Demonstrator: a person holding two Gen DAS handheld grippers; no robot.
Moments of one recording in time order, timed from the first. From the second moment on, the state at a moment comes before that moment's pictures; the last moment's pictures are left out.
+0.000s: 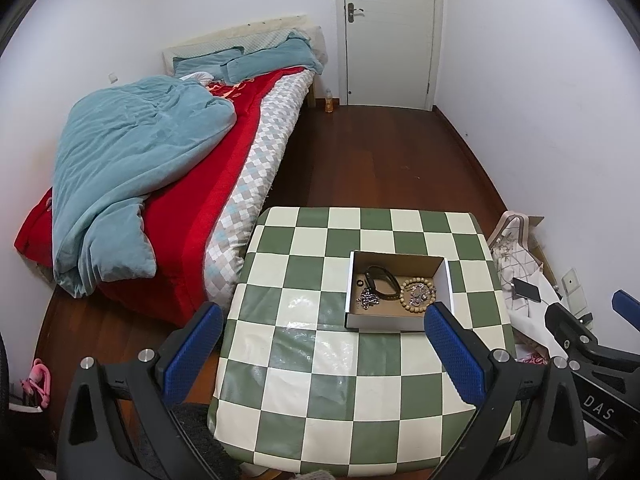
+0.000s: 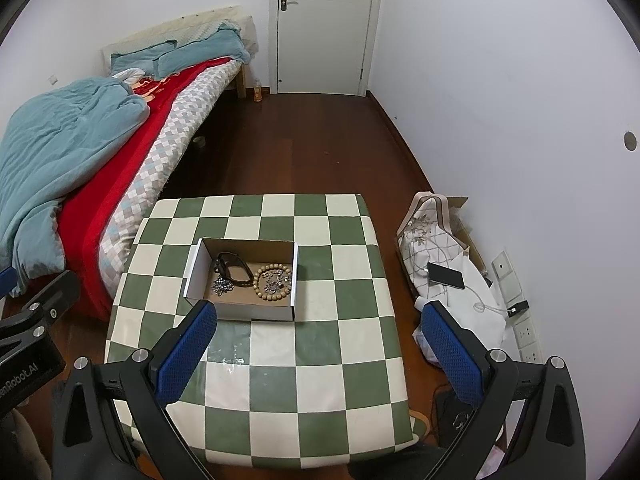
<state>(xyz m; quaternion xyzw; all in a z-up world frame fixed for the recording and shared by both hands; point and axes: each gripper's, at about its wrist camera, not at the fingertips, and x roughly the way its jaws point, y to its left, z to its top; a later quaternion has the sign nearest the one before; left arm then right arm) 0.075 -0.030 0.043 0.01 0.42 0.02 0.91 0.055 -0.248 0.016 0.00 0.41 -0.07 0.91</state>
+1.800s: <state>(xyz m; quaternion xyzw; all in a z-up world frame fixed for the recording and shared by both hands) 0.066 -0.024 0.052 0.02 0.41 0.04 0.91 0.046 -0.239 0.033 0.00 0.40 -0.06 0.91</state>
